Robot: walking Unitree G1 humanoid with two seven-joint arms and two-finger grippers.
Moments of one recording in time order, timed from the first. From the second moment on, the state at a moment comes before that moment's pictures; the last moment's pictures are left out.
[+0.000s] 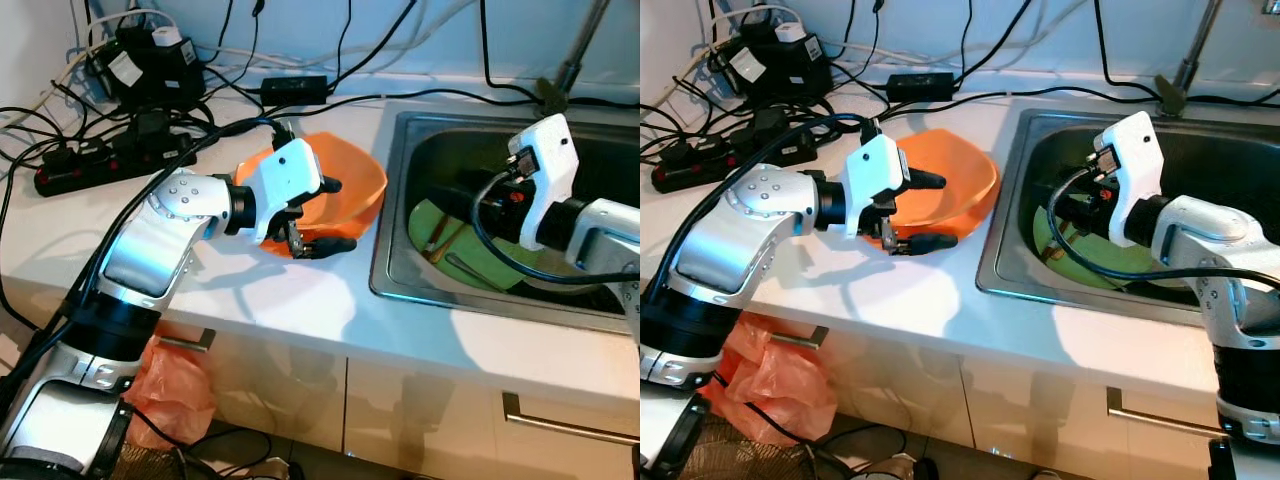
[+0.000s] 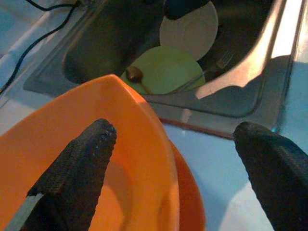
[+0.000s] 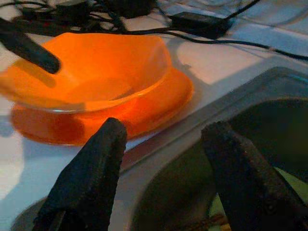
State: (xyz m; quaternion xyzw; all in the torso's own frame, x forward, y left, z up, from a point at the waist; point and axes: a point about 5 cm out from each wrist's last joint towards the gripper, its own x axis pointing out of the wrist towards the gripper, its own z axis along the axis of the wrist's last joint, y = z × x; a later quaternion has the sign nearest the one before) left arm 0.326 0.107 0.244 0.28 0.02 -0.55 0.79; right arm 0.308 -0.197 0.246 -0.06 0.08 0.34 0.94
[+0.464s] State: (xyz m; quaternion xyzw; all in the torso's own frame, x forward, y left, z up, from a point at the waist) left arm 0.343 0.123 0.219 0.28 0.06 -0.52 0.81; right arm 0.296 -0.192 0.248 -0.08 0.08 0.38 0.92
